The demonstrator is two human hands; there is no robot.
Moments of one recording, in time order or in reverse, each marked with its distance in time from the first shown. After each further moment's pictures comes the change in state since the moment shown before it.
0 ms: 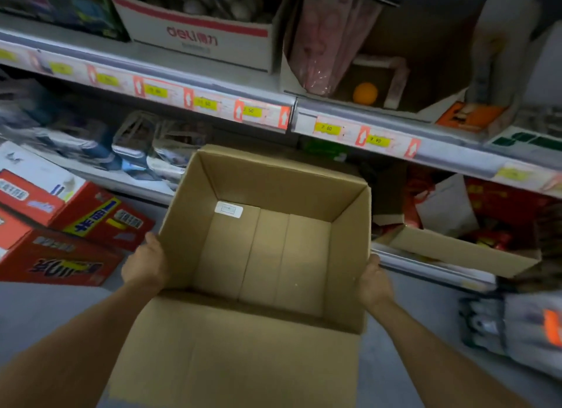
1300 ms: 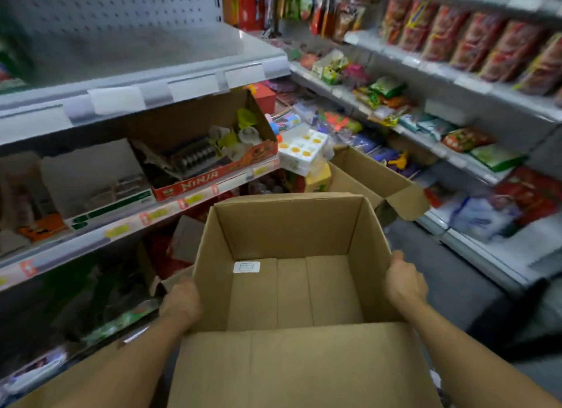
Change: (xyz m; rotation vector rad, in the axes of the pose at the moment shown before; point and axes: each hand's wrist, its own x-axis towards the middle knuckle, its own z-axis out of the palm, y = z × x) left_hand -0.440 0.422 0.055 0.374 -0.083 0.962; right_hand -0.210 0.569 -0.175 0.287 0.468 0.719
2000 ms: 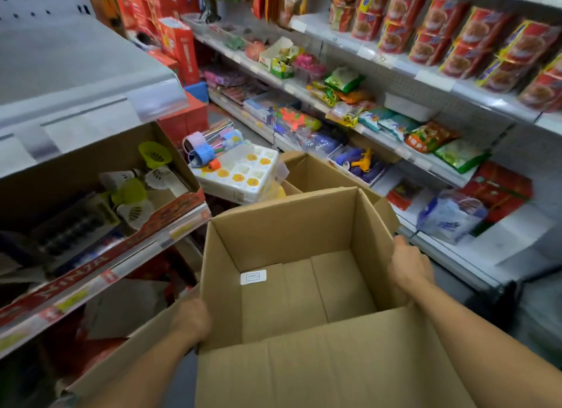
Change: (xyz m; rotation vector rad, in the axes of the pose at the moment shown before) left_hand 0.158 0.231 -0.025 -0.029 -0.213 0.100; right_hand 0.255 0.036 -0.047 -0.072 0.036 0.078
